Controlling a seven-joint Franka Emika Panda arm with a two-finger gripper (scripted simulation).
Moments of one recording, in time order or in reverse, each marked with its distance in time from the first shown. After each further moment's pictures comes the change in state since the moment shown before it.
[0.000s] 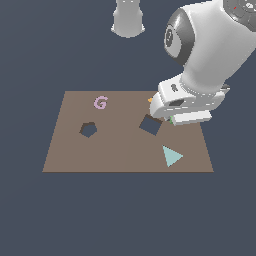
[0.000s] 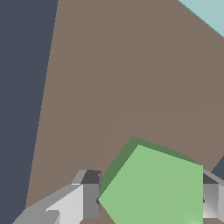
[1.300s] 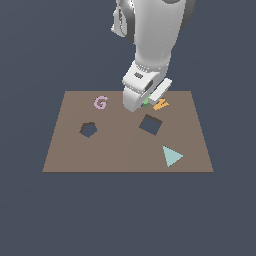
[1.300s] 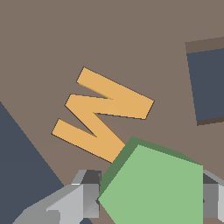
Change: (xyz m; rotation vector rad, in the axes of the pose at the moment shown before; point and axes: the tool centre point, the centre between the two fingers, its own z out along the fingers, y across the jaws) arm -0.090 0.092 -0.004 0.001 0.000 -0.765
